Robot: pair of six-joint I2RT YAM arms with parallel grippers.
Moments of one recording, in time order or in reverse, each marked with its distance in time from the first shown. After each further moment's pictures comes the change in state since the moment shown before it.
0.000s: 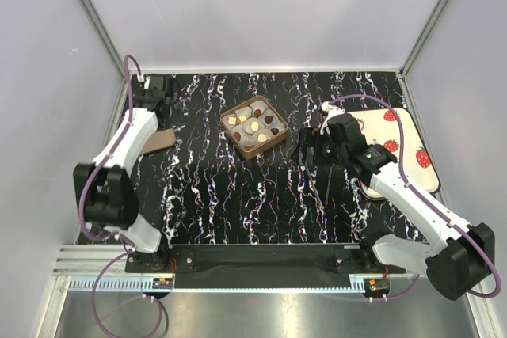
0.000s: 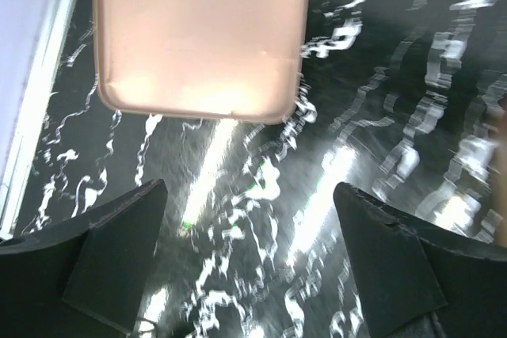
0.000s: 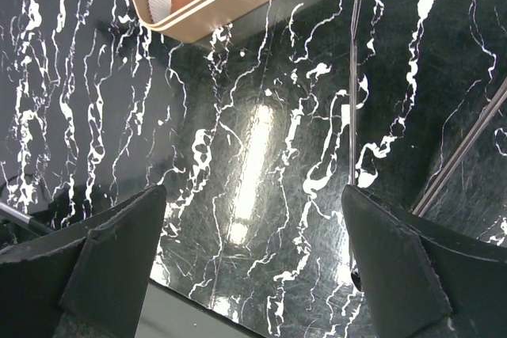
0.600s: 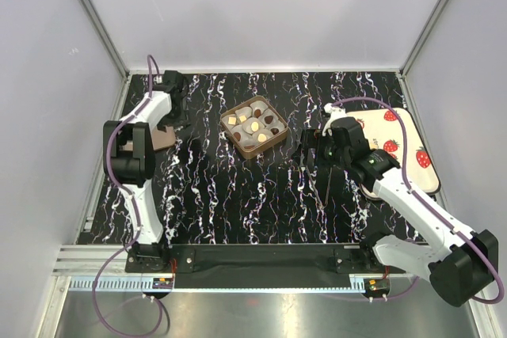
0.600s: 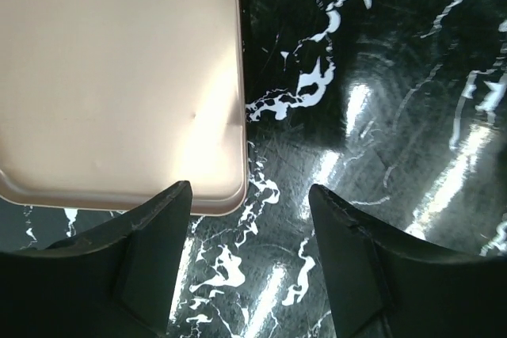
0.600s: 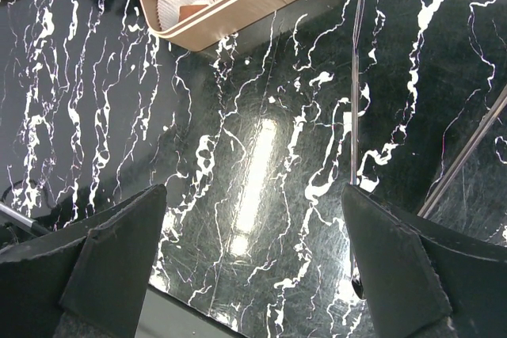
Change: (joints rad) left arm 0.061 0.467 0.249 0.023 0.136 0.076; right arm 0.000 -0.051 -0.053 0.051 0.002 -0.001
